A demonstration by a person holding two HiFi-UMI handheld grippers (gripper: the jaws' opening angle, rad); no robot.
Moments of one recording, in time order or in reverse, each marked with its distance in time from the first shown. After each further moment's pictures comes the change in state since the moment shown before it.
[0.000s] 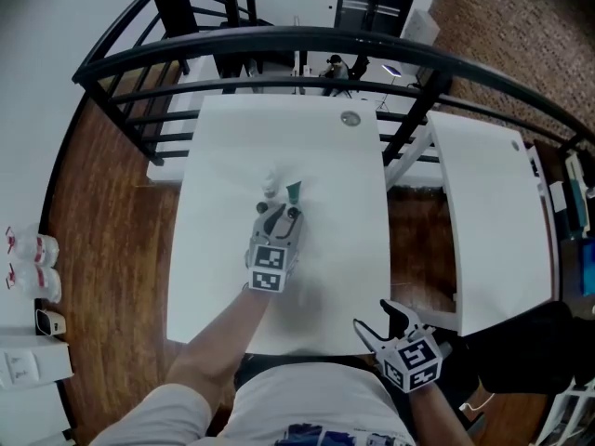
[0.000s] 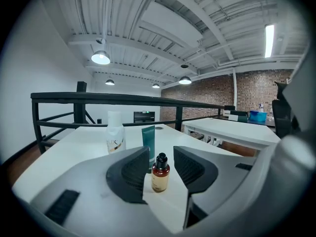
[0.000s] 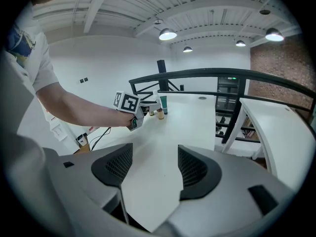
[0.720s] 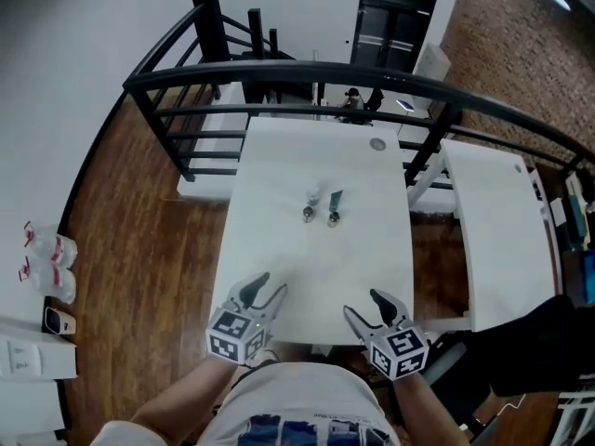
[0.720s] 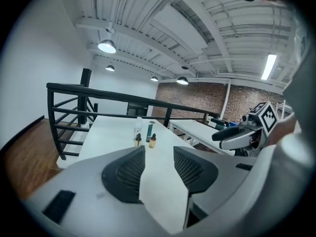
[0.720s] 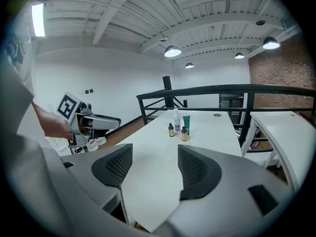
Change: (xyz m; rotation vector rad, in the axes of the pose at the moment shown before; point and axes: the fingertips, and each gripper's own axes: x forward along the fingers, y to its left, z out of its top) left arm -0.295 0.010 0.021 -0.145 0.123 -0.131; right arm 0.009 0.134 0.058 -0.006 -0.197 0.010
